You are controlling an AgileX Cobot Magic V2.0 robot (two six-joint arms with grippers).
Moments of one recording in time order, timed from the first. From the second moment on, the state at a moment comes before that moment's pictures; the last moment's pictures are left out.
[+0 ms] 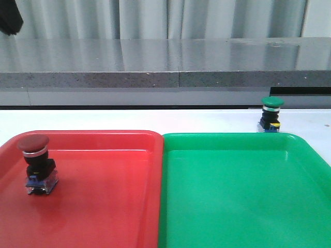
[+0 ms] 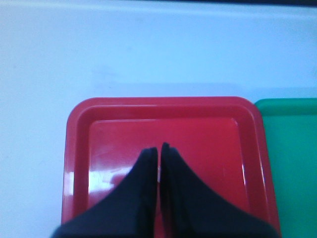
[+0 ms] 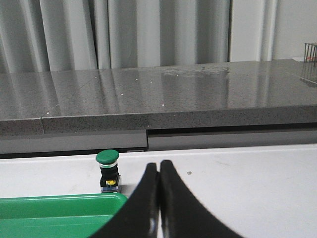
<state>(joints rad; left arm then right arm) -0.43 1.29 -1.15 0.15 0.82 -0.54 -0.03 -0.01 0.03 -0.05 -0.03 0.13</state>
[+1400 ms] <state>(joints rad) -0.42 0.44 -0.41 0.32 0.48 -0.53 -0.03 -0.01 0.03 -0.05 -0.03 0.13</state>
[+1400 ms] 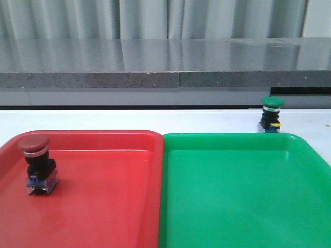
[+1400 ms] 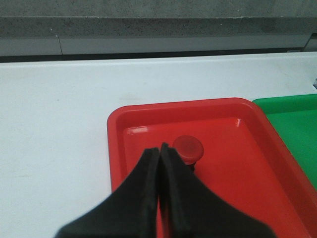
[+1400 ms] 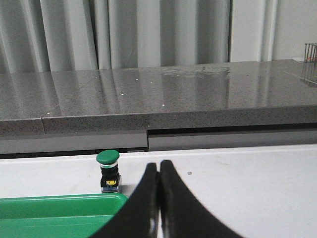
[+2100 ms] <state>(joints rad) -0.03 0.06 0.00 -0.04 0.05 -0.02 -0.03 -0.01 0.03 -0.05 -0.03 0.13</state>
